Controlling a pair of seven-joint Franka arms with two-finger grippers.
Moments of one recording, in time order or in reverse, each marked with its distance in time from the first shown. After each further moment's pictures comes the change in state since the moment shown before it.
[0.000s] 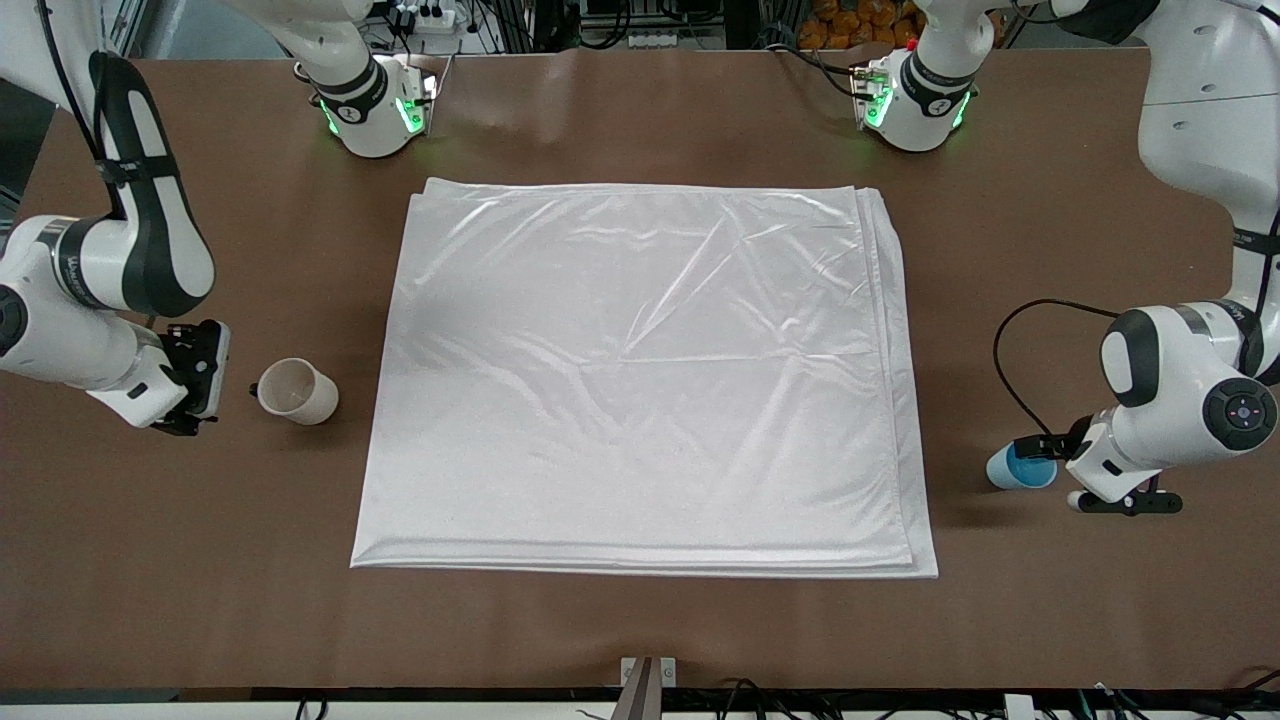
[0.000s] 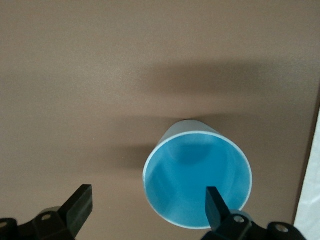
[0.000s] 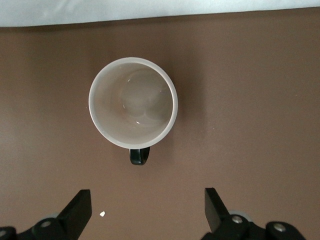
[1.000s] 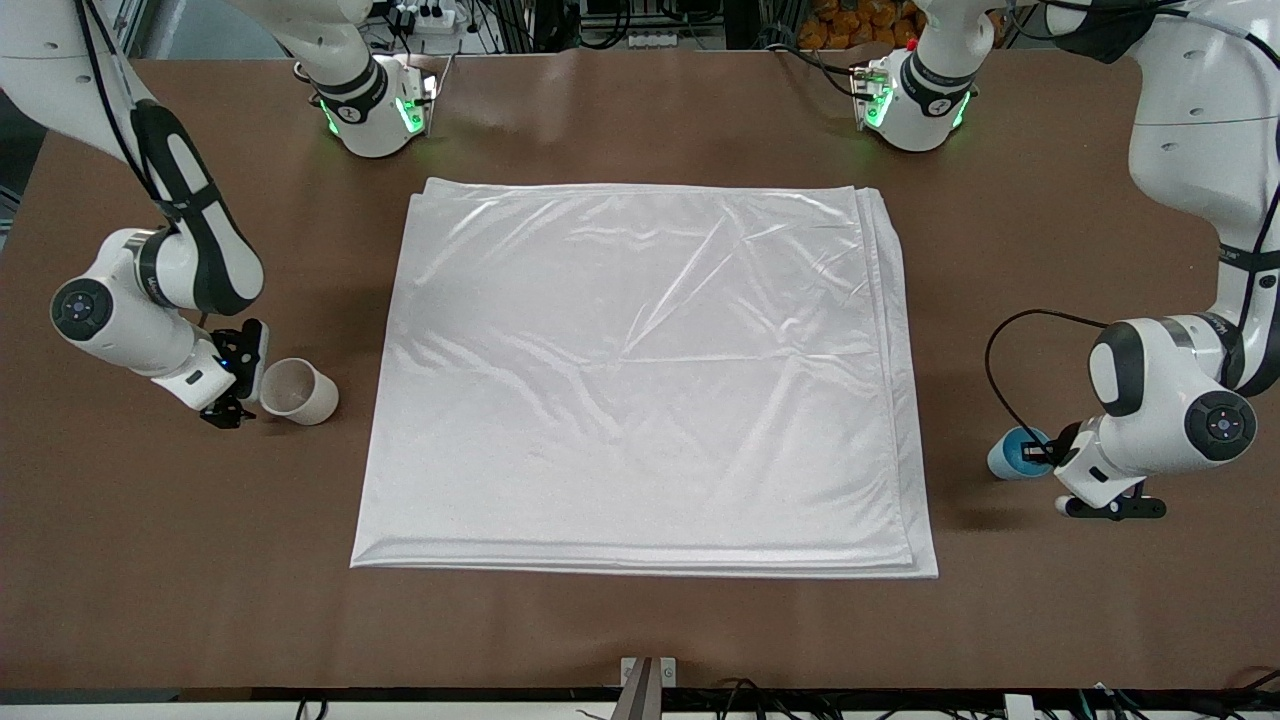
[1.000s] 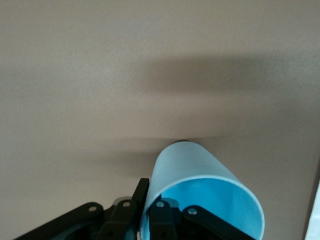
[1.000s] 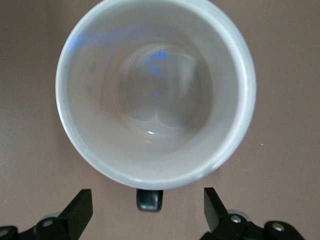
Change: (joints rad) left arm -0.001 0.047 -0.003 0.027 0.000 0.011 0.002; right arm -0.049 0.087 0.000 -0.219 -0.006 0.379 -0.072
